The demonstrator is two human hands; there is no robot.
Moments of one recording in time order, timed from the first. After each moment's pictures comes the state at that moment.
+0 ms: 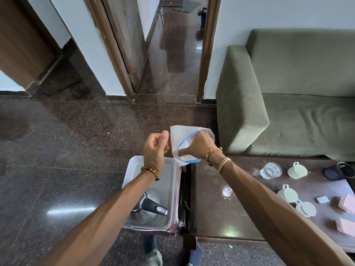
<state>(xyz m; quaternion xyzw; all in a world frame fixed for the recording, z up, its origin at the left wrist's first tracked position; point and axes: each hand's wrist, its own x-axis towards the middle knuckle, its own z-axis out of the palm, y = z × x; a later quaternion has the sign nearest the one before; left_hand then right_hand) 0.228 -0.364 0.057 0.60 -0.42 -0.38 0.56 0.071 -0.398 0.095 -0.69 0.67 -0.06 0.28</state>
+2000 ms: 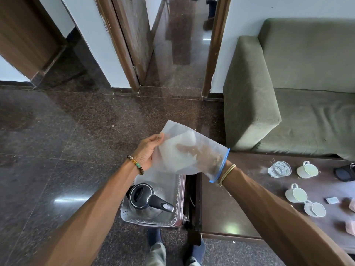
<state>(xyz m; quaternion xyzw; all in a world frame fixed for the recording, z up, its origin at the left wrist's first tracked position) 0.296 -0.379 0.042 0.51 -0.27 -0.70 0.43 0.090 -0.367 0.065 -0.26 0.45 -0.35 0.78</state>
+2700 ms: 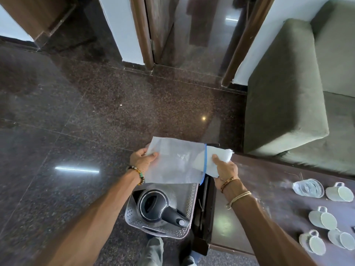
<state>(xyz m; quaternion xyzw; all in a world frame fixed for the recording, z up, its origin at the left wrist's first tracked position) 0.391 -0.389 -0.110 0.73 -0.15 -0.52 0.41 0.134 -0.410 -0.062 -0.10 0.69 -0.40 0.60</state>
